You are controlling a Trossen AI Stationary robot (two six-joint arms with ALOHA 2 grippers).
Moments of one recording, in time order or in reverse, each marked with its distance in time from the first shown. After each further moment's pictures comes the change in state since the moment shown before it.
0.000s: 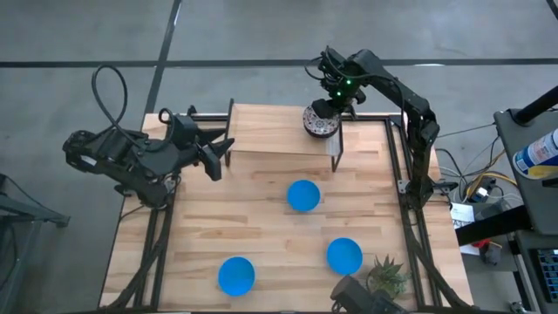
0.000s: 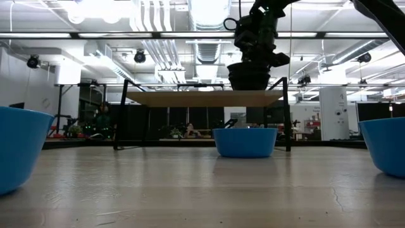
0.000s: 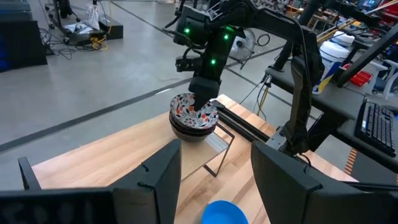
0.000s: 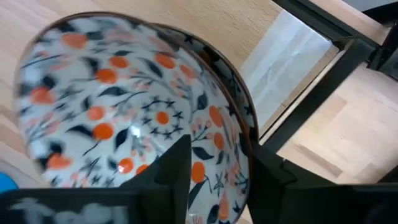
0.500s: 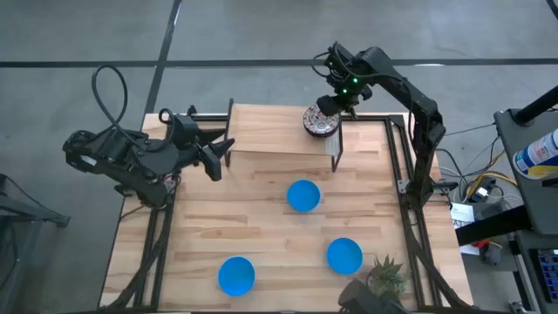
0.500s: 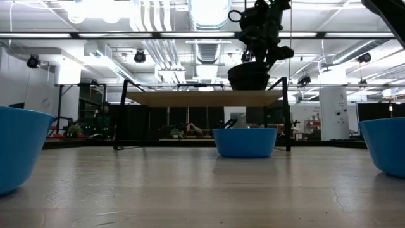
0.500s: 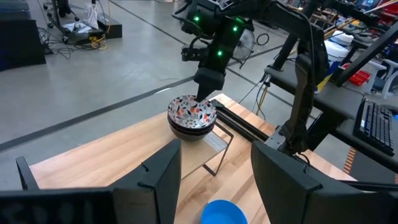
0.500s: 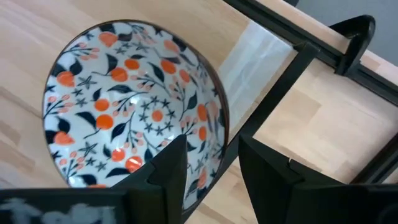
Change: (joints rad) left arm 0.000 0.000 0.000 0.000 0.005 0.000; right arm -0.001 -0.056 0.000 0.001 0.054 0.004
